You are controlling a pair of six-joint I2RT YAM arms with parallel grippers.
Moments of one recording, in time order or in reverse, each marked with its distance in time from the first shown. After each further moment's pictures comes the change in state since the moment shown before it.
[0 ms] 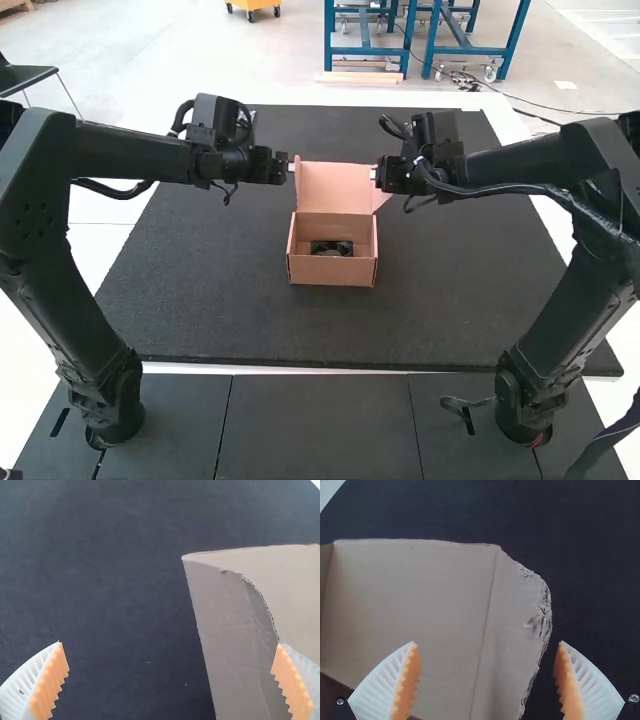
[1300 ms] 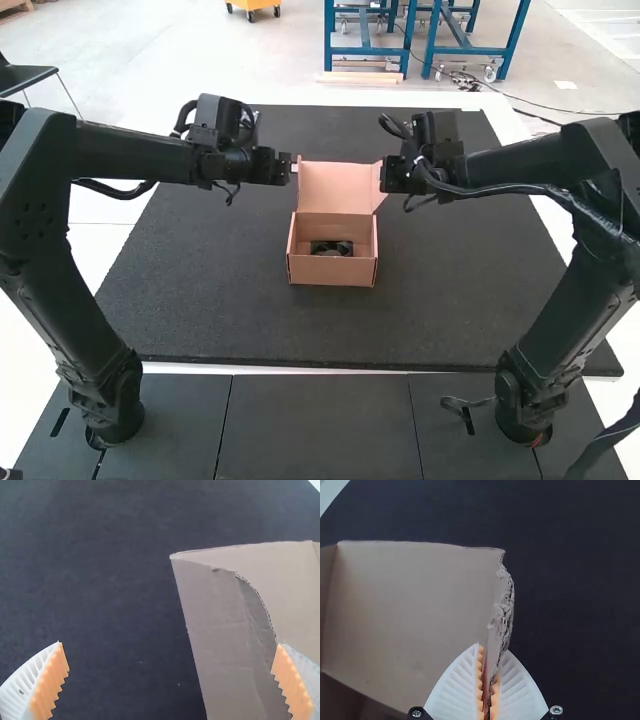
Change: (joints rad) left arm -0.015 0.000 0.000 0.002 0.000 -0.001; right arm 0.000 -0.001 0.000 0.011 -0.011 -0.016
